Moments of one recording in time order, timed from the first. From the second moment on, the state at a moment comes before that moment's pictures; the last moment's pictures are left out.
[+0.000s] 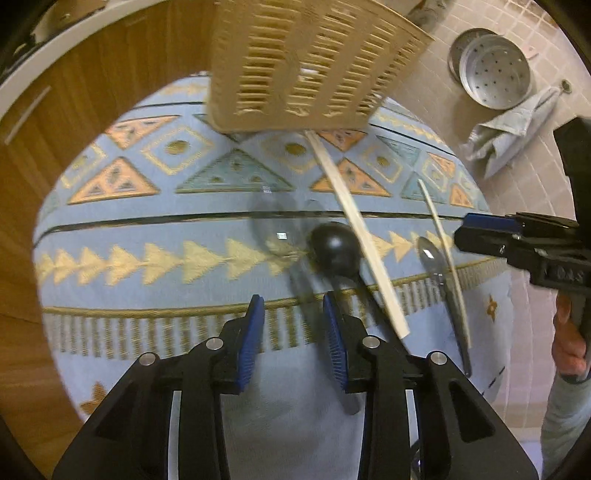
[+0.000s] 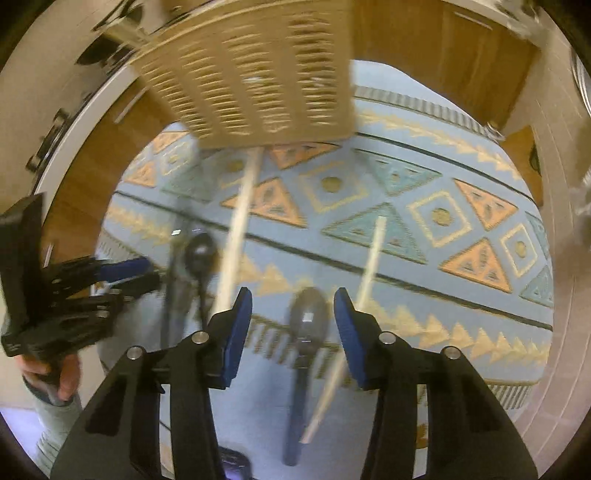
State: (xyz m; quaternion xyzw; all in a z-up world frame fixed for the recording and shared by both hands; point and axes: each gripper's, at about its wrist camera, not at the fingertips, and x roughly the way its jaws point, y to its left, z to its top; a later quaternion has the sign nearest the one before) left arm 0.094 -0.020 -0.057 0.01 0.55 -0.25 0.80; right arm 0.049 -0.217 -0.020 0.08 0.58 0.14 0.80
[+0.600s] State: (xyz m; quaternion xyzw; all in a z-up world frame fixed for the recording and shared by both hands) left arm 0.083 -0.004 -0.056 0.06 0.51 -0.20 0.84; right arm 0.073 -0.138 -0.050 0.05 0.62 0.20 0.76
